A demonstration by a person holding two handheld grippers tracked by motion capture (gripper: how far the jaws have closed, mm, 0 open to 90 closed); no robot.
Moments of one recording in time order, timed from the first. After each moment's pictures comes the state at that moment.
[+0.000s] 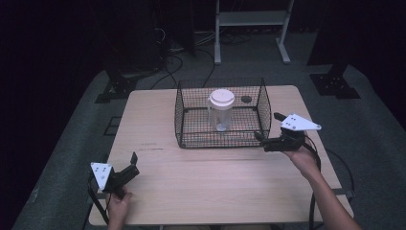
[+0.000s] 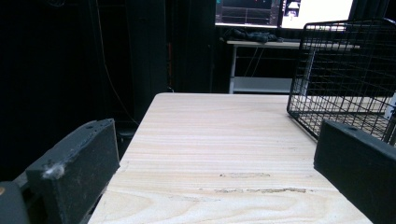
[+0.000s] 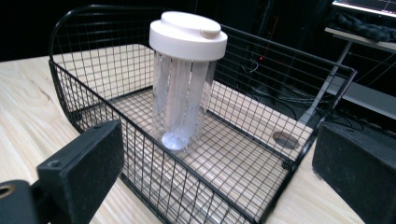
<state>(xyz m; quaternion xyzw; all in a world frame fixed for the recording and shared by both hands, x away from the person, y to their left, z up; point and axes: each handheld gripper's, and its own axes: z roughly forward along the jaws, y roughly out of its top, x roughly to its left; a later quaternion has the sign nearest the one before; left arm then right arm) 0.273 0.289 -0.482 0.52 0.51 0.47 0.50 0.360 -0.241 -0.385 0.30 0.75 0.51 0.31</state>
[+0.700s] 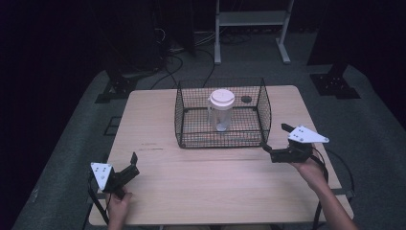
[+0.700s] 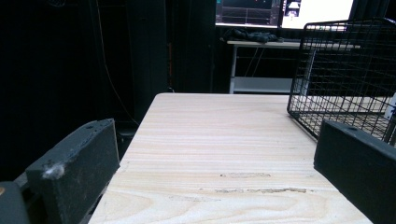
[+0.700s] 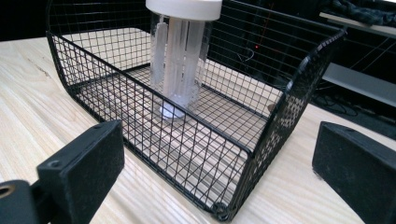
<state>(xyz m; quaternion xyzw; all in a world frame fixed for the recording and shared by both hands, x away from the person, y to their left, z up) 0.273 0.288 -0.482 0.52 0.51 0.47 0.50 0.337 -0.264 -0.410 0.32 0.75 0.49 0.30</state>
